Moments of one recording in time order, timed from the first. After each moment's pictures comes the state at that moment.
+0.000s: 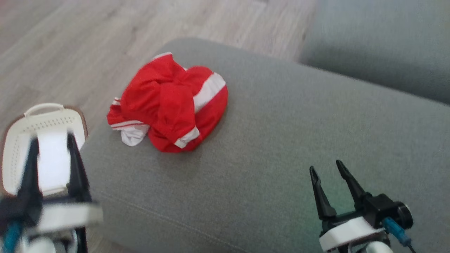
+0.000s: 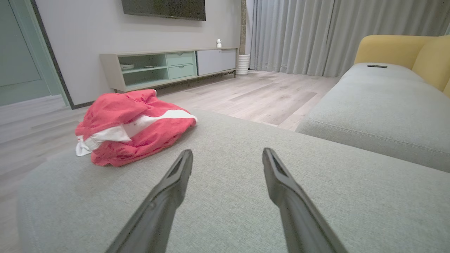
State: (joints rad) left arm 0.14 0.11 0.04 -0.14 -0.10 0.11 -0.25; right arm 0.05 -0.04 0.17 0.24 0.07 0.13 -0.25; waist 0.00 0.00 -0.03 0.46
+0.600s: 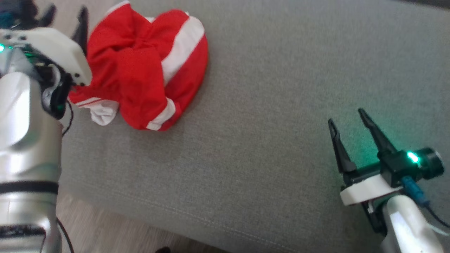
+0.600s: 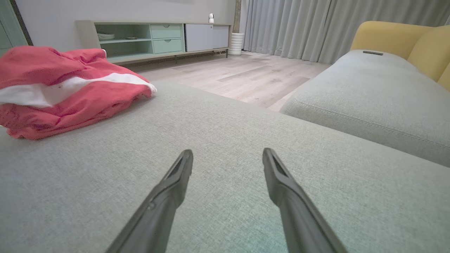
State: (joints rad) left arm -0.82 0.24 -0.09 0.63 -0.18 -0.12 0.10; right arm -0.13 -0.15 0.13 0.21 -0.05 0.13 -0.25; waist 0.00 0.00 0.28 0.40
